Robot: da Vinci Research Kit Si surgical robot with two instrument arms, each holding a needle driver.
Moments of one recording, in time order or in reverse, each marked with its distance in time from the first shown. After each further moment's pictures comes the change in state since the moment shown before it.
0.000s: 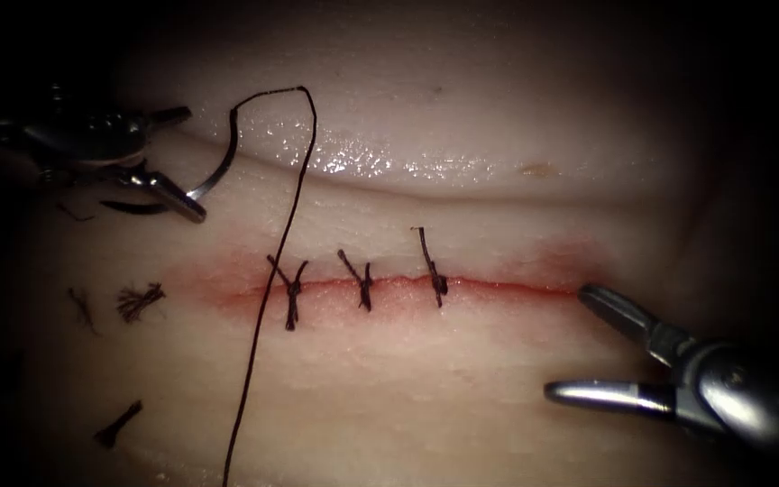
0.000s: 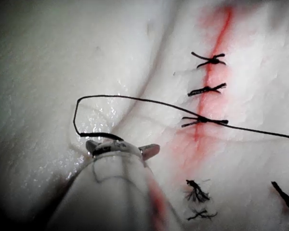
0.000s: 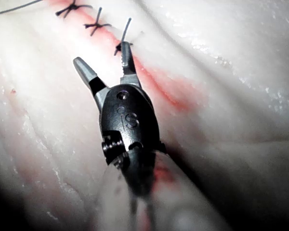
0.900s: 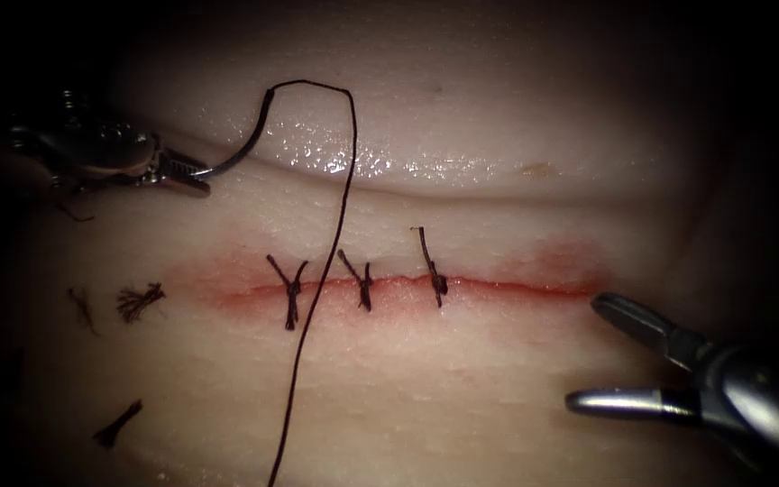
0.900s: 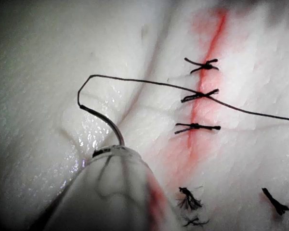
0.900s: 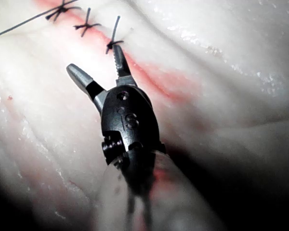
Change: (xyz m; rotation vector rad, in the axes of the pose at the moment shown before) right arm 0.001 0.000 -0.002 -0.007 0.091 0.062; left arm 0.002 0.002 -0.002 0.044 0.005 0.015
